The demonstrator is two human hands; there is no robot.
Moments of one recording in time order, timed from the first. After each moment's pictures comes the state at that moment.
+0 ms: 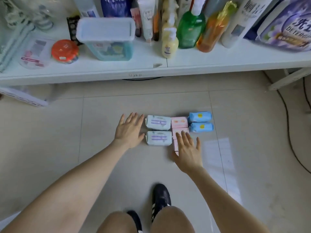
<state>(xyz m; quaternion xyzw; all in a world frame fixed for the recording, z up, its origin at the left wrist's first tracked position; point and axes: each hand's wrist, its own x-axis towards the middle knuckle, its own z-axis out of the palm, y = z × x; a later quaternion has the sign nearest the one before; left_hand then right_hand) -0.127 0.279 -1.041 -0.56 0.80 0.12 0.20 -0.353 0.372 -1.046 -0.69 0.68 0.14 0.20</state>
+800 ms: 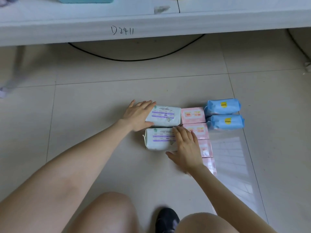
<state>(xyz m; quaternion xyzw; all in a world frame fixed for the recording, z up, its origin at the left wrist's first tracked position) -0.145 0.199 -1.247 -0.48 0.84 0.19 0.15 -0.342 0.342 -1.259 -0.72 0.67 -0.02 0.18</state>
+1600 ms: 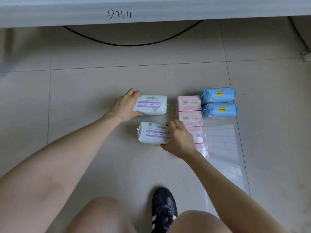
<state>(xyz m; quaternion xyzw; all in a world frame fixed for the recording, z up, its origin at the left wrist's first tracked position) -0.122 0.220 -1.215 -0.56 0.78 0.27 0.03 -0.331 0.345 -1.220 -0.70 0.66 -0.01 0.27</state>
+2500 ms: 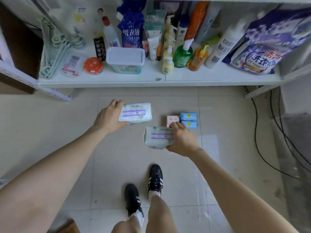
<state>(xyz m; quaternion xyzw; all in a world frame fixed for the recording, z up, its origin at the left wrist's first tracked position) -0.067 0.289 -0.779 -0.65 0.72 0.25 0.03 -0.345 0.359 -0.796 -0.73 0.62 0.04 0.29</state>
